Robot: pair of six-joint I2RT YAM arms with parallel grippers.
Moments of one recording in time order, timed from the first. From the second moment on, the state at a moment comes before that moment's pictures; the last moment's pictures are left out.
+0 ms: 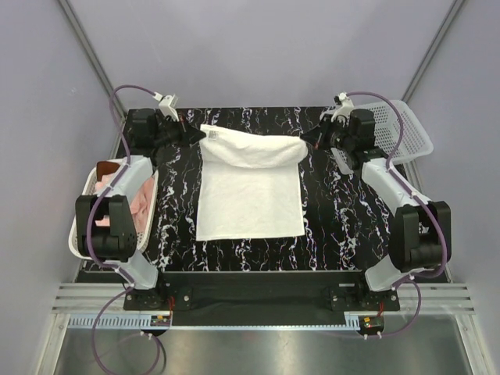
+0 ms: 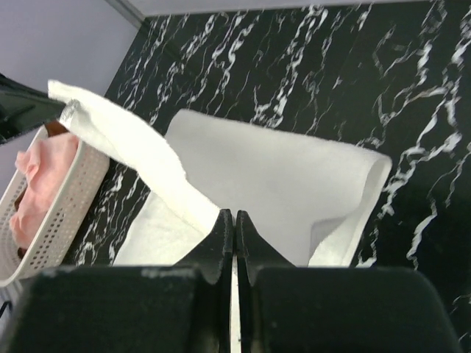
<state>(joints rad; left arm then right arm) -0.02 1.66 1.20 0.12 0.71 -0.28 0.14 1.59 1.20 0.09 -0.54 0.38</state>
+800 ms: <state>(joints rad) -0.14 1.23 0.81 -0.34 0.48 -0.24 0.24 1.32 0.75 -0.24 -0.53 0.48</state>
